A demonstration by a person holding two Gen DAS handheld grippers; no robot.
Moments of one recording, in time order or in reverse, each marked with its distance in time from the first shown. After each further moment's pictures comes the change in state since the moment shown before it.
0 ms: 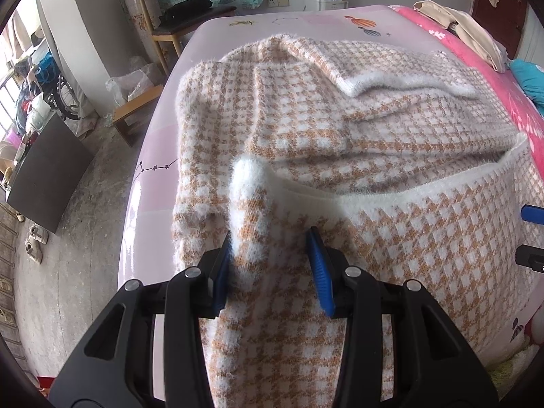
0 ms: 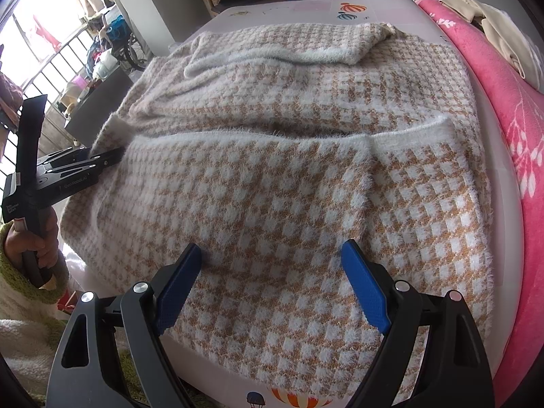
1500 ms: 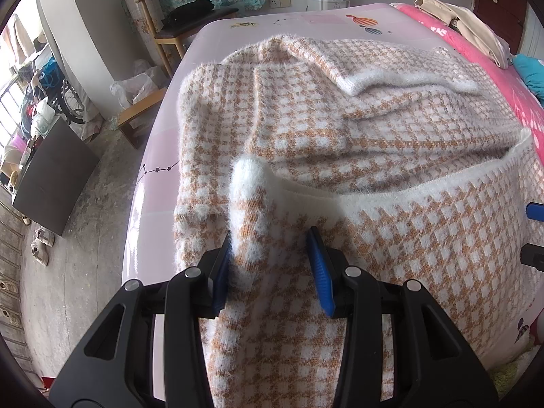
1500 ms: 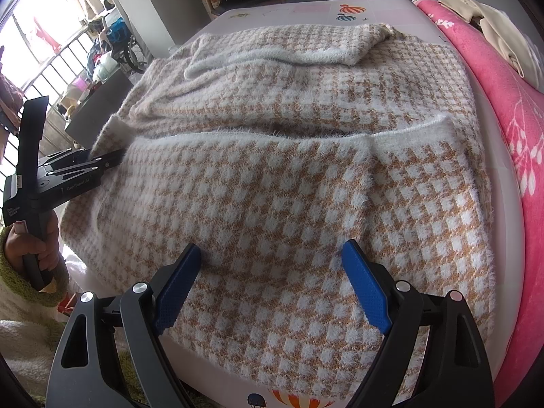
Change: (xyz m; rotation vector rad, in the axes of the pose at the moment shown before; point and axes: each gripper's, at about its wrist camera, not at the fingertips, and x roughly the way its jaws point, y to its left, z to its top) left arm -0.001 -0.006 -0.001 0.009 -0.002 0.018; right arm 0.000 -0.001 -0.002 0.002 -0.004 0.002
